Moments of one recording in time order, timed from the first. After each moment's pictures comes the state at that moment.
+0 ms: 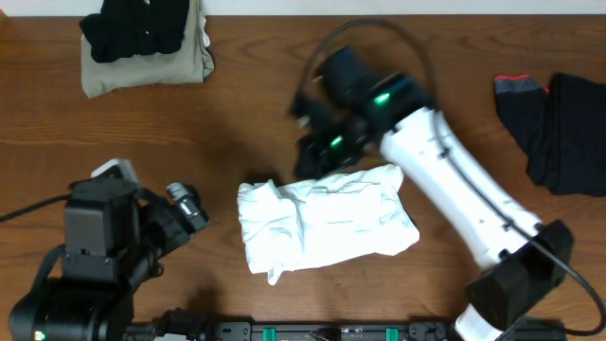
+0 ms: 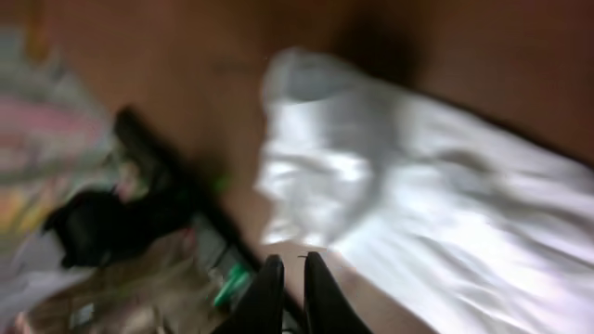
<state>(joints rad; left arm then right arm) -0.12 0.84 1.32 -1.37 -0.05 -0.67 0.65 1.83 1.78 -1.24 -0.57 0.16</state>
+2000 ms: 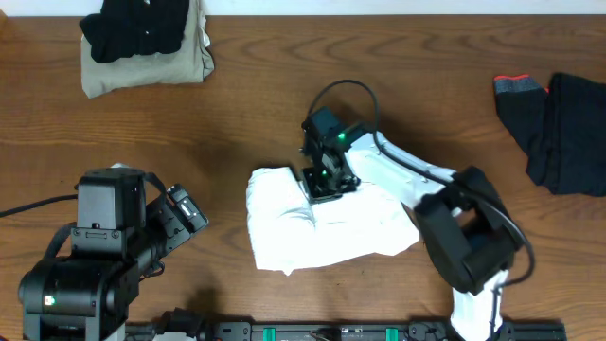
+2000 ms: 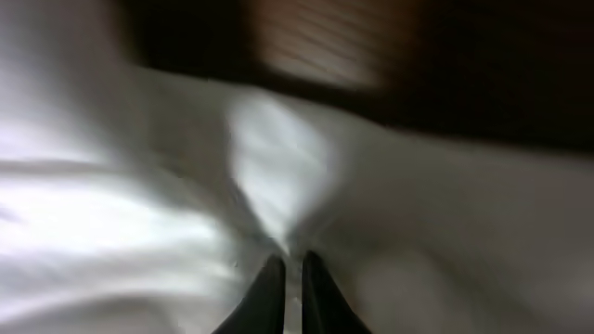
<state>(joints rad) -0.09 0.90 1.31 -1.47 -0.06 -0.68 0.64 2.01 1.37 -0.84 -0.30 0.41</state>
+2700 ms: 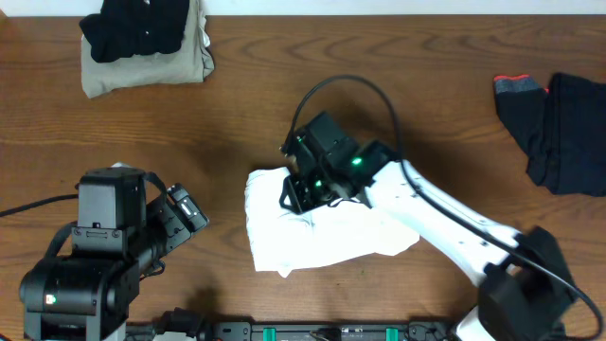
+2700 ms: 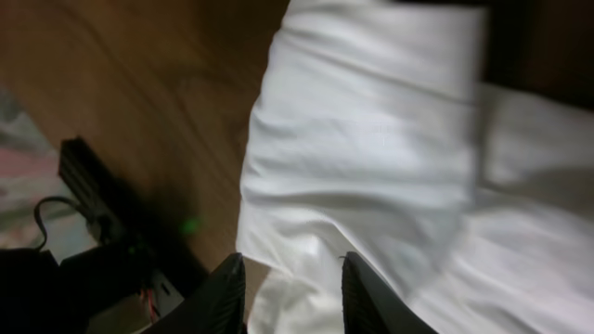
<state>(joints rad) -0.09 0.90 1.30 -1.46 -0.06 -0.68 0.76 1.74 1.27 -0.68 -0.47 0.43</state>
